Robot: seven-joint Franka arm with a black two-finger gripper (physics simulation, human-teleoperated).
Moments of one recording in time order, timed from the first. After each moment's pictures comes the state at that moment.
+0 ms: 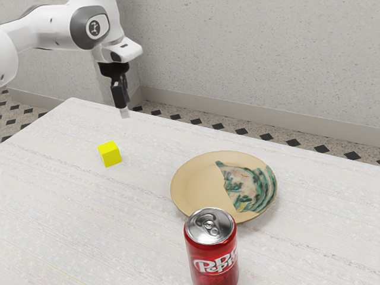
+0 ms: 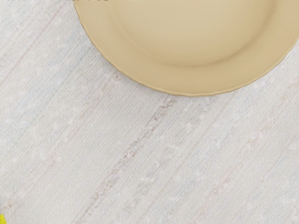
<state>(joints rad) -0.12 0.21 0.18 -1.49 -0.08 1.68 0.99</state>
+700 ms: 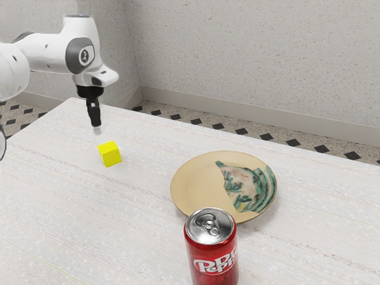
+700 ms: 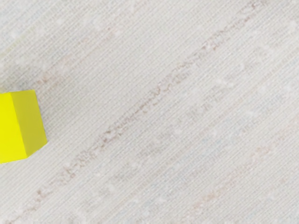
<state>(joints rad) -0.05 0.36 0.32 -1.50 -0.04 1.73 1.01</state>
